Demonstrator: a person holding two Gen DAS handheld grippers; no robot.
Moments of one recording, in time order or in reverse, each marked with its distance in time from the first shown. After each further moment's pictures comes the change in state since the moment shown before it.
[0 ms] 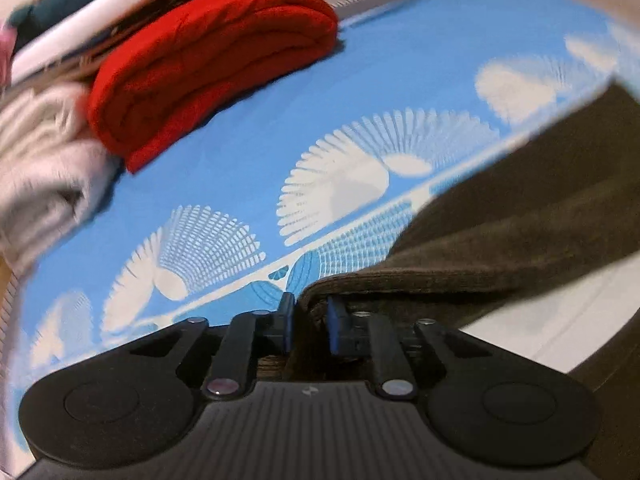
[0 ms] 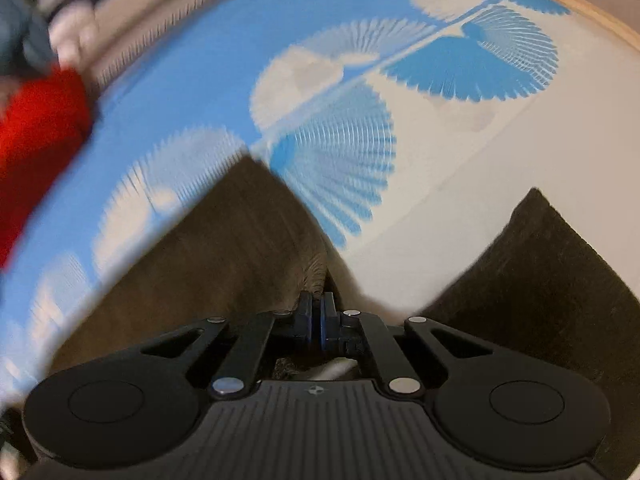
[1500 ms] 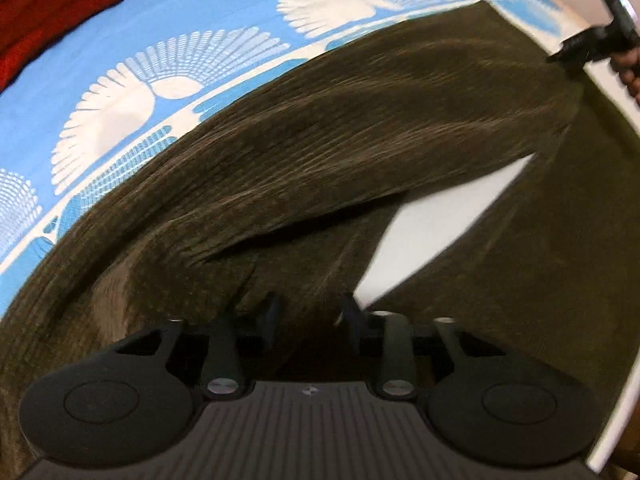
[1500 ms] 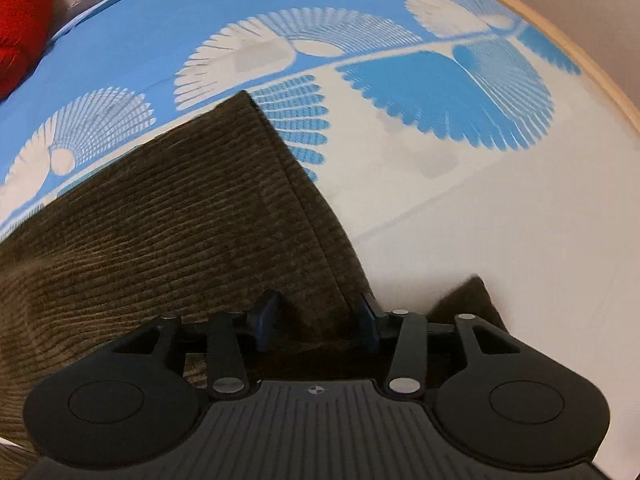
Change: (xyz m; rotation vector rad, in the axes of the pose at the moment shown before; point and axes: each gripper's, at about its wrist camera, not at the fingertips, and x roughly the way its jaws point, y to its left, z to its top) left arm 0.012 -0.091 -0.019 0.160 0.220 -0.465; right arm 0.058 -0.027 0.030 -0.320 0.077 -0.277
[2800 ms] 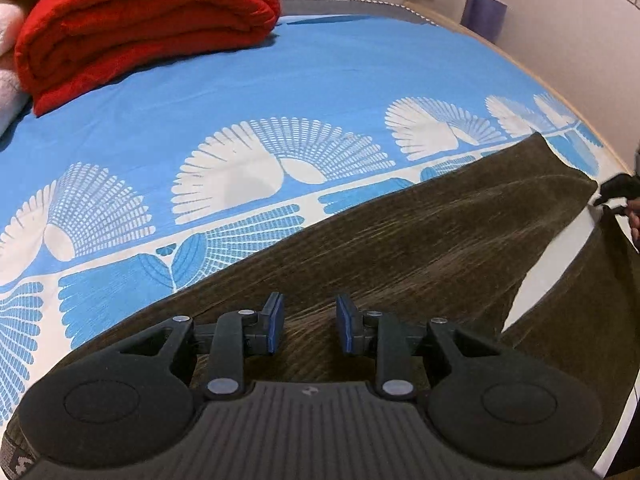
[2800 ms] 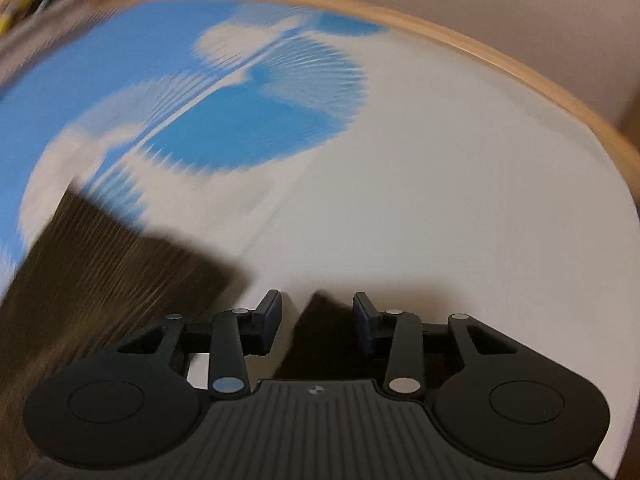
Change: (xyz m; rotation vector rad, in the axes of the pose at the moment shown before) left arm -0.066 0.085 -0.007 -0.247 -0.228 0.045; right arm -0.002 -0.027 -0.009 0.443 -0.111 -0.306
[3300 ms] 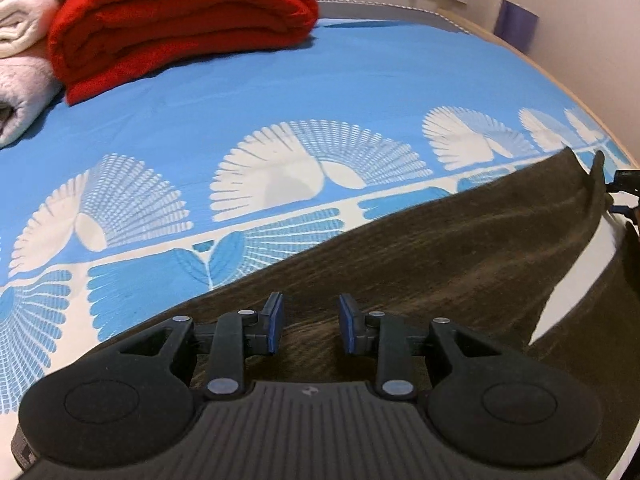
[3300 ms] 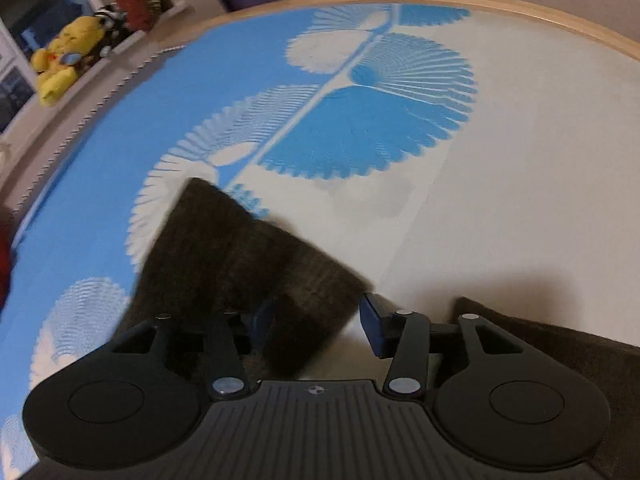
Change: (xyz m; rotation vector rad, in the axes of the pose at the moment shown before) left arm -0.009 0.015 0.000 -0.066 -0.007 0.087; right arm 0.009 0.017 0.007 0.159 -0.032 0.386
